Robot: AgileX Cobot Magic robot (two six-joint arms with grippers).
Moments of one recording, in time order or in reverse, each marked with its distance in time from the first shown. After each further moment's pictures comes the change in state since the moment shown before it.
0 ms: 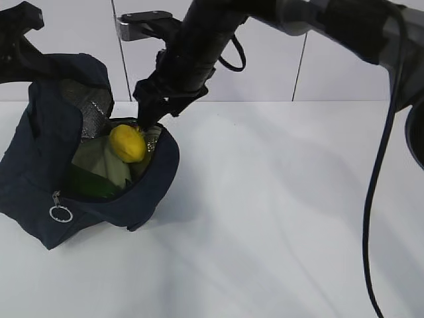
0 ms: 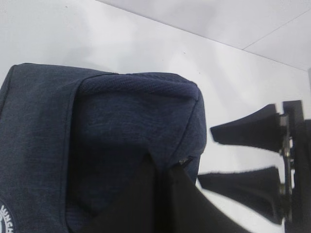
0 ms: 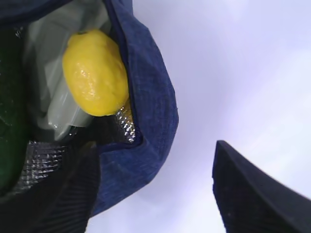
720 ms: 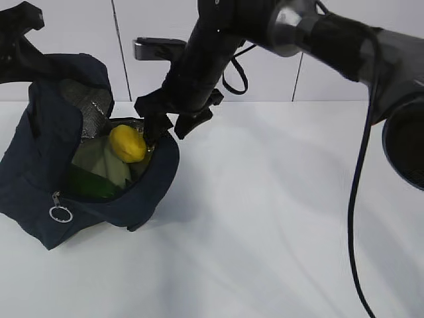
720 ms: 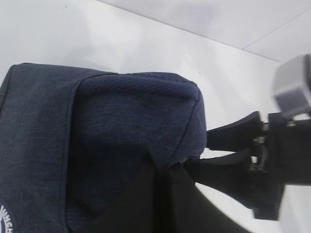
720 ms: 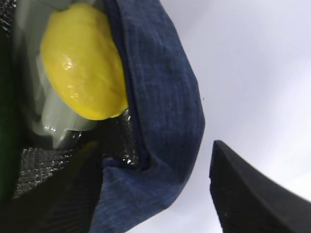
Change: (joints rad) left arm 0.000 0.000 0.000 0.000 0.000 0.000; right arm -0.018 0.057 -0.009 -0.010 0.011 0.221
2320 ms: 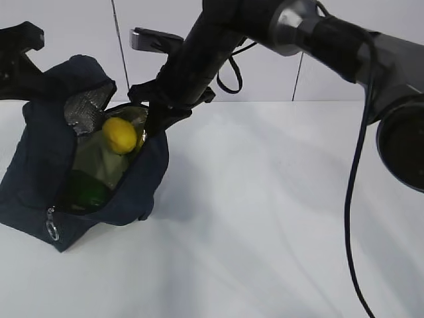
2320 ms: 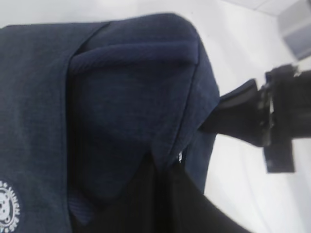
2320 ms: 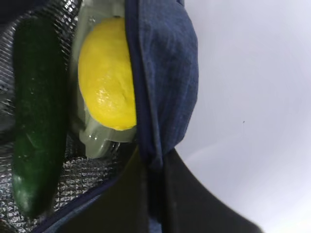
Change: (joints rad) left arm 0.000 0.001 0.000 0.054 0.120 0.006; right arm -0.023 0.041 -0.063 0.127 0.013 -0.039
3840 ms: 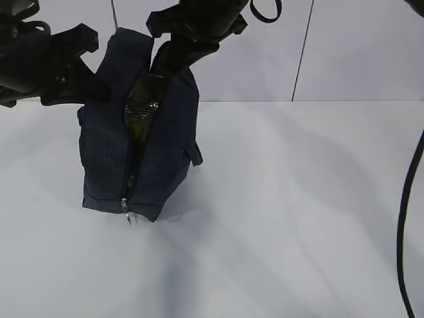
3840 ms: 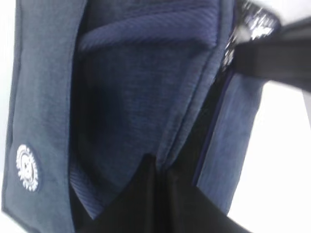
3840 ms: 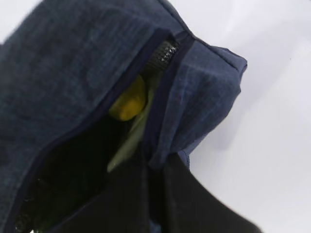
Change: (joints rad) left arm -0.151 0.058 -0.002 -0.121 -0.087 0.011; right arm -0.017 -0.189 -0.027 -0.153 0.031 0.048
